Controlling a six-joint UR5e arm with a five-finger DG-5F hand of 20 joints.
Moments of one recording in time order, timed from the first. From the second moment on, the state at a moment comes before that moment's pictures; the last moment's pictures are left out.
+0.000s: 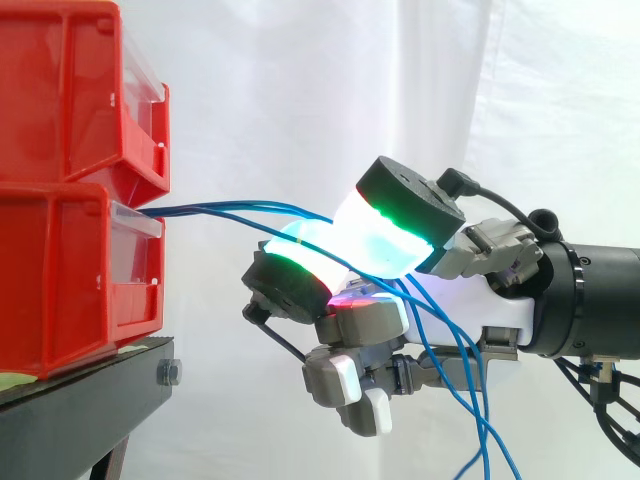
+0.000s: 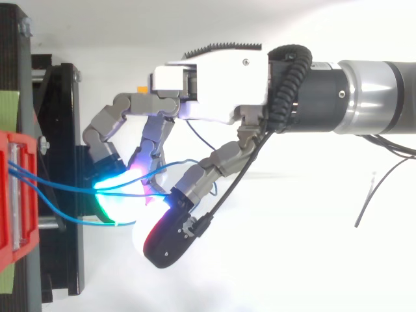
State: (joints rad) arm 0.05 -2.37 -1.14 -2.68 -1.58 -0.09
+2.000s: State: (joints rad) arm 0.05 -2.37 -1.12 -2.71 -1.58 -0.09
